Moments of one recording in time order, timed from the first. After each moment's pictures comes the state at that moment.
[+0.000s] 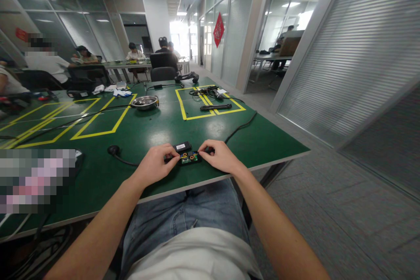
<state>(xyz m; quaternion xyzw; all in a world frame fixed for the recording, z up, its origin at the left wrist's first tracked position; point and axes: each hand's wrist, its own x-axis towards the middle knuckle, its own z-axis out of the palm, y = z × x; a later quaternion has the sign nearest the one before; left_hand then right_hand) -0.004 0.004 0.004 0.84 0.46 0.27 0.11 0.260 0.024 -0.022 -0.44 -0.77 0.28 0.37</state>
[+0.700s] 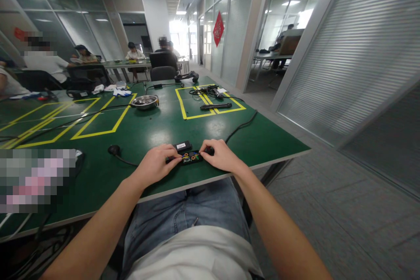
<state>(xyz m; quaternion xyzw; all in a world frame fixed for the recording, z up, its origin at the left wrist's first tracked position) -0.010 0.006 0.002 0.87 0.43 0.22 0.08 0.263 0.027 -0.024 -0.42 -0.81 0.22 0.35</state>
